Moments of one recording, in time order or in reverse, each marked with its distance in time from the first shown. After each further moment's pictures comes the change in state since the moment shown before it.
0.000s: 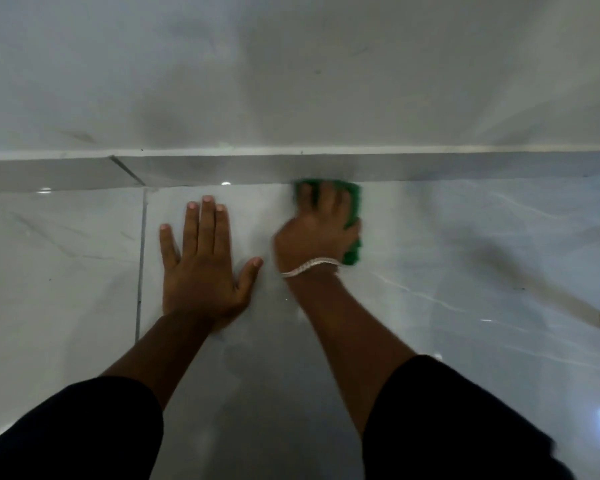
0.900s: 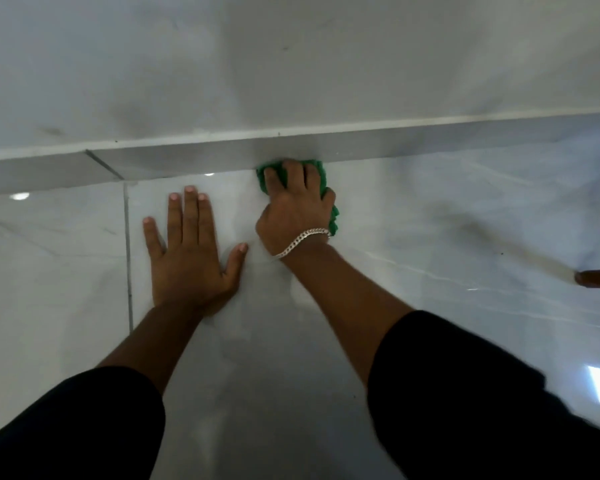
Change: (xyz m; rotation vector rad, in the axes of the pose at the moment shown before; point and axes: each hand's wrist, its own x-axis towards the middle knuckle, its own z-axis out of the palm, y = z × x) left_hand 0.000 -0.002 0.003 0.000 0.004 0.000; right_hand 0.008 0.005 -0.010 0.012 -0.141 -0.272
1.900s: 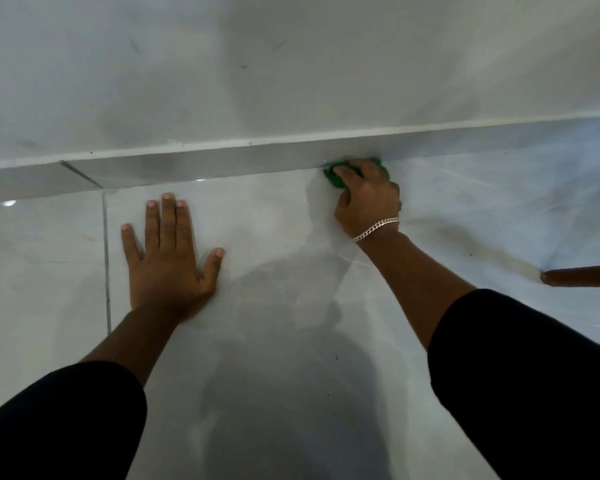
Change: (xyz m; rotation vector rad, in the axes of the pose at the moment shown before) left_hand -0.001 0.002 -0.005 0.001 -0.013 0.007; right_hand 0.020 0.140 -0.029 -0.003 0.227 -0.004
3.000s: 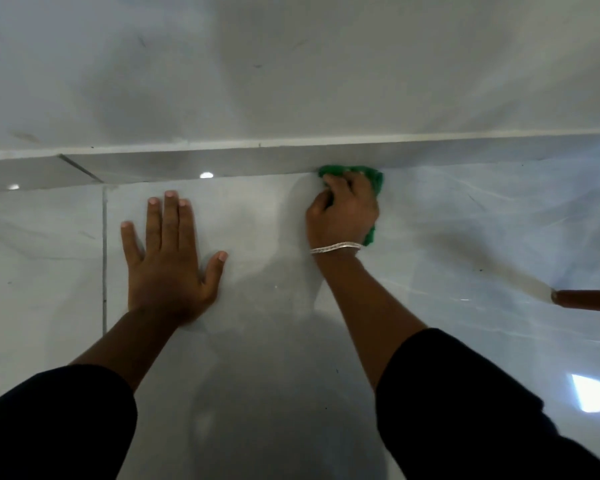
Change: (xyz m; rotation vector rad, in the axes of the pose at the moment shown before) left_hand 0.002 0.001 0.001 0.018 -0.017 -0.007; right_hand -0.007 -0.056 0.025 0.246 0.226 0.302
